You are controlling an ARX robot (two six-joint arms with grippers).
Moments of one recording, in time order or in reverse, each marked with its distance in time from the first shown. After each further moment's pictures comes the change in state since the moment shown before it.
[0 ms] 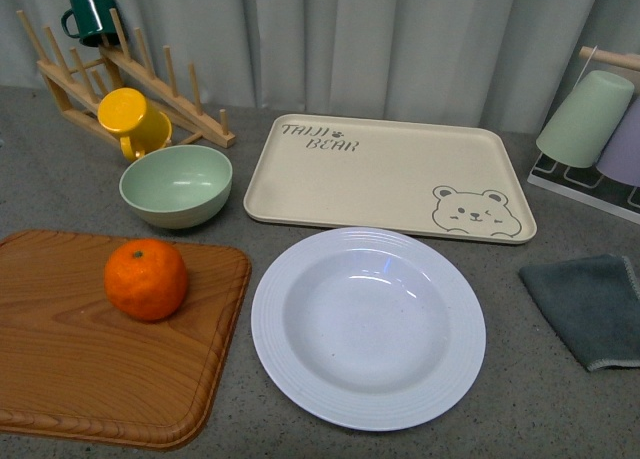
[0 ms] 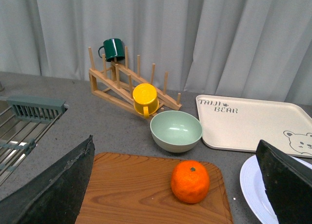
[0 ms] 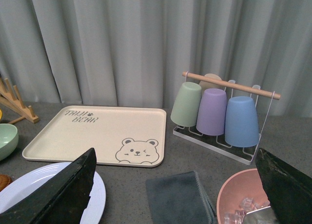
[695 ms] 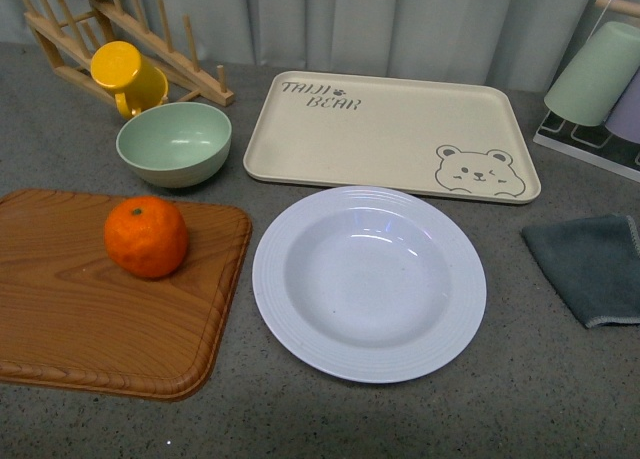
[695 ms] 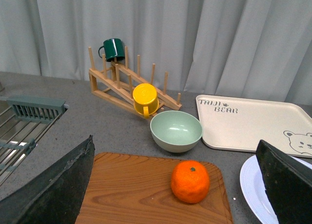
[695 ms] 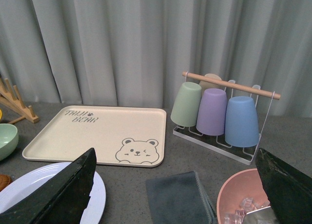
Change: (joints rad) left arm 0.000 0.000 0.000 0.000 0.000 0.000; right arm 0.000 0.000 0.000 0.000 0.000 0.000
